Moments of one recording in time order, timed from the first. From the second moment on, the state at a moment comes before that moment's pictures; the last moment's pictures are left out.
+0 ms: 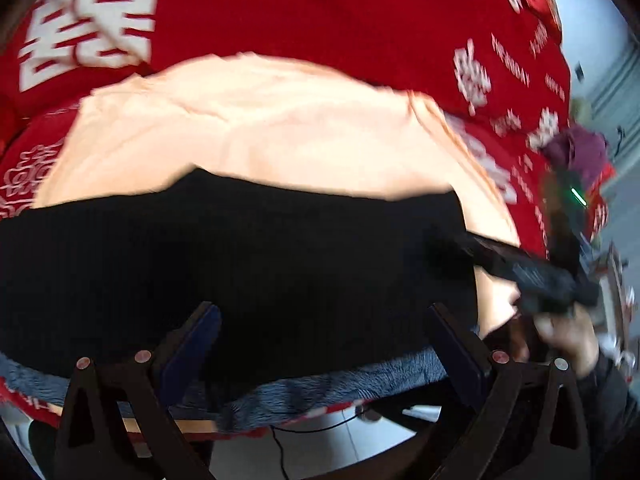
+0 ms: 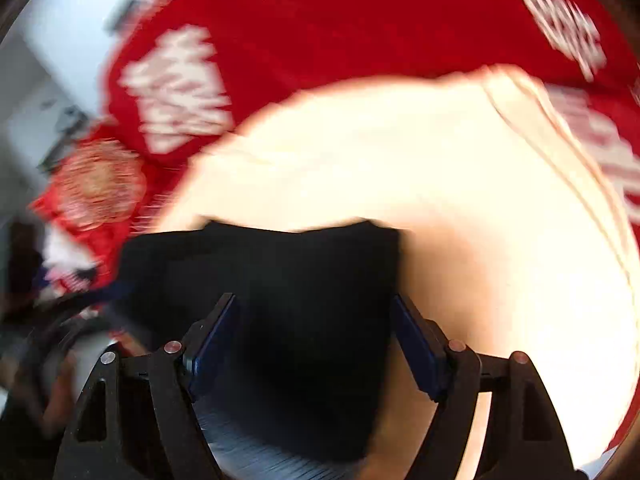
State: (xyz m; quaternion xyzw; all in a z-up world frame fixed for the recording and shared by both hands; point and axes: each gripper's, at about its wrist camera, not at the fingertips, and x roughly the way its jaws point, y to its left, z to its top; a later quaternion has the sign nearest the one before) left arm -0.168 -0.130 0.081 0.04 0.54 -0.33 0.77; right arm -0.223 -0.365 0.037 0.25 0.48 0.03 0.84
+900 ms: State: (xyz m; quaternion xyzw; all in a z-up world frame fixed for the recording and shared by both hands) left arm -0.149 -0.129 0.039 0.04 0.57 -0.31 0.76; right arm -0.241 -0.333 0.089 0.11 0.42 0.12 0.89
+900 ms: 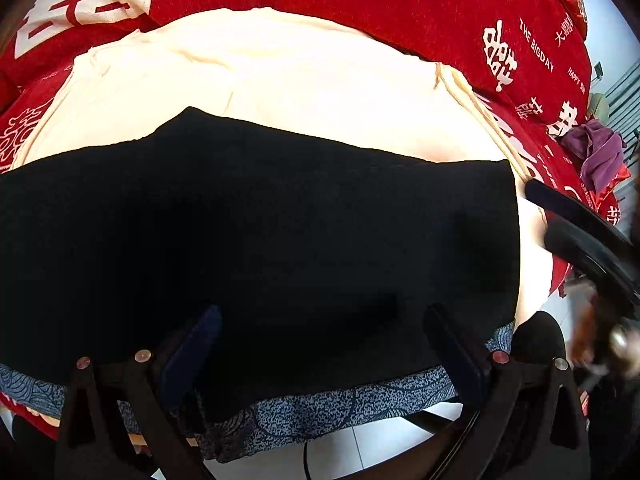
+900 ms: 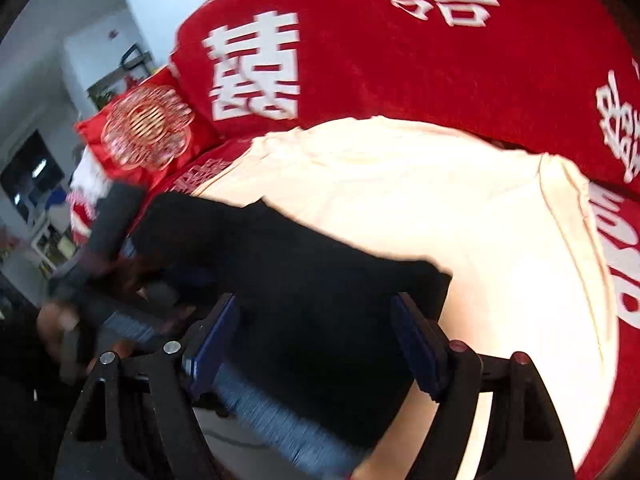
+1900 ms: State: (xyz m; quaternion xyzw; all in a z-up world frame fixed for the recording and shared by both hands) left arm -0.131 -0.006 0.052 -0.03 0.55 -0.17 0.82; right arm -0.164 -0.180 0.122 -0.08 0.46 0.21 0.86
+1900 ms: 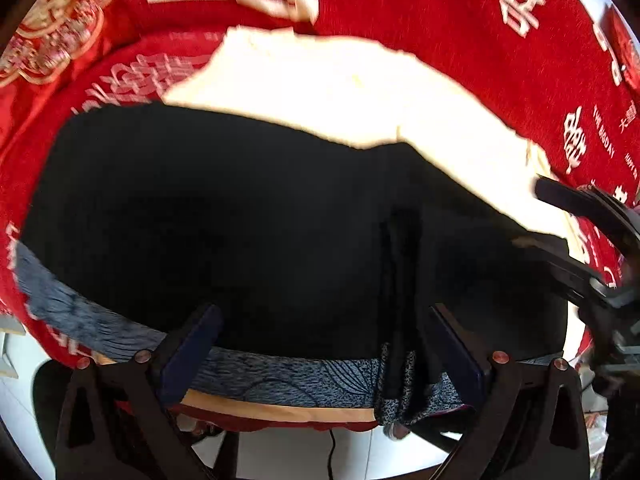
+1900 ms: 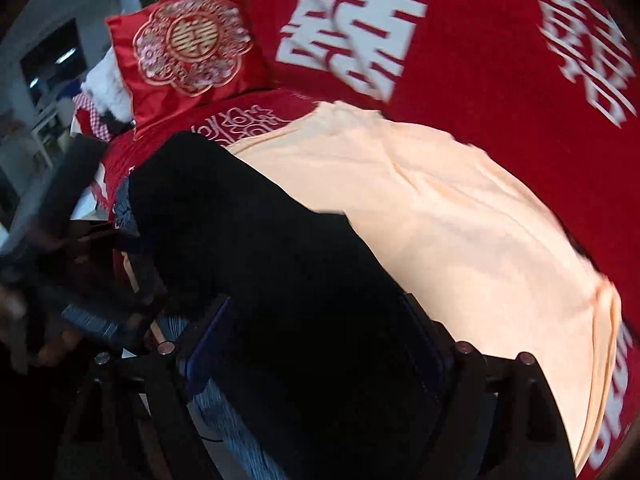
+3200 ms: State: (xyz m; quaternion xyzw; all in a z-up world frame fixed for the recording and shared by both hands) left arm -0.078 0.203 0.131 -0.07 0.44 -0.27 0.85; right arm -0.058 0.005 0.139 -0.15 0.40 0.56 0.71
